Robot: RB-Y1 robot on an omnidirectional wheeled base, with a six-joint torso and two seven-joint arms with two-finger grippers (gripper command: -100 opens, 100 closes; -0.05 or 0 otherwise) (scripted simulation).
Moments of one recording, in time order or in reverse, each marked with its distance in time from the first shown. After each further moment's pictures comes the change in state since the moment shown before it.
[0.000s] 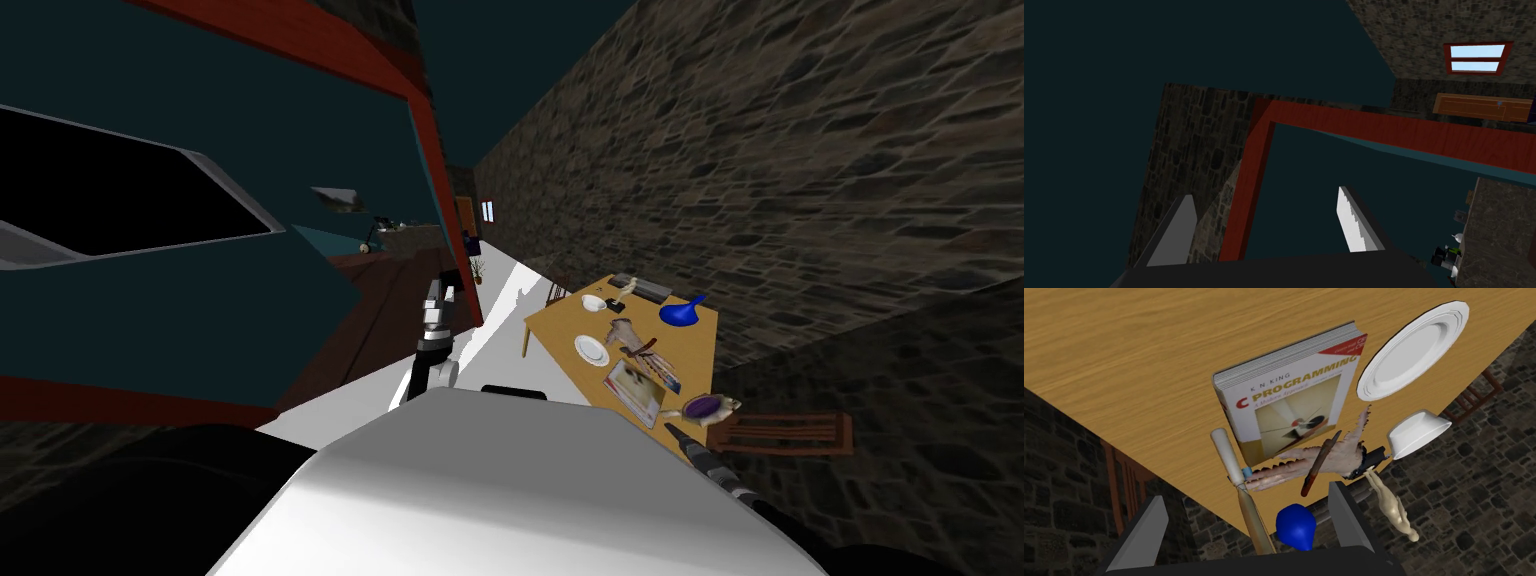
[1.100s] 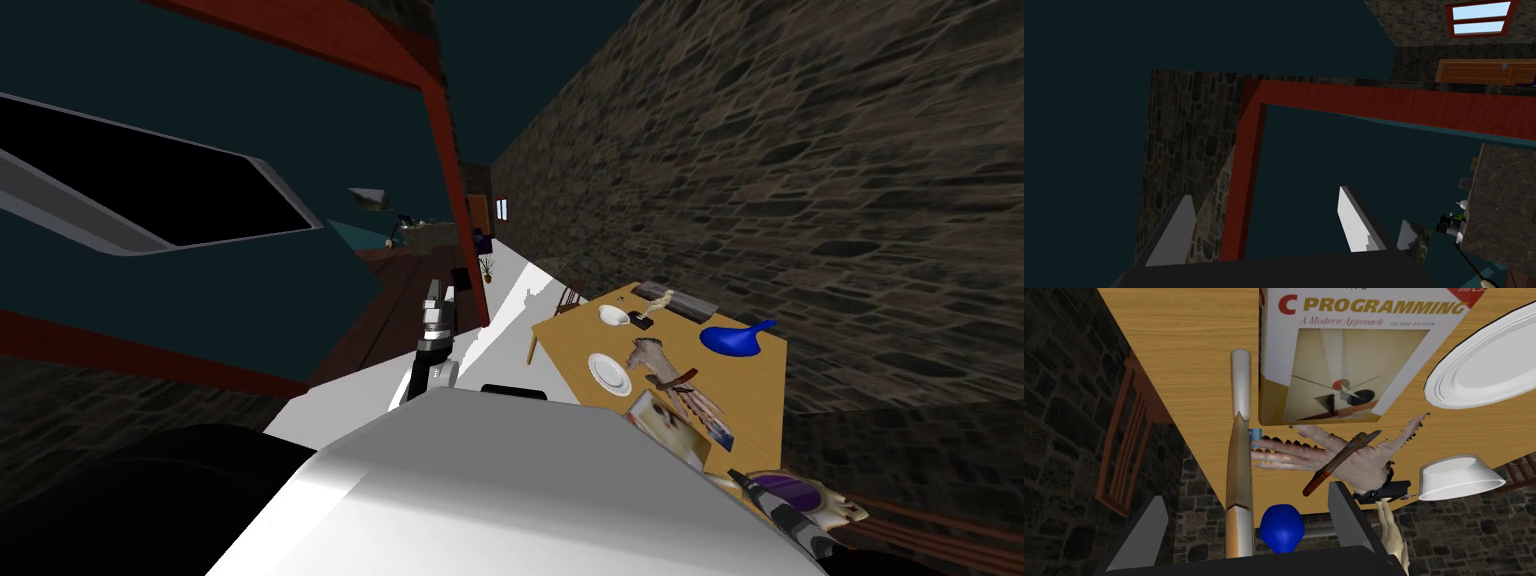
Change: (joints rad) left arm 0.000 0.000 0.000 0.000 0.000 0.000 0.000; right arm 0.101 -0.159 -0.048 0.088 -0.013 0.136 0.061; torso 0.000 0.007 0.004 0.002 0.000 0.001
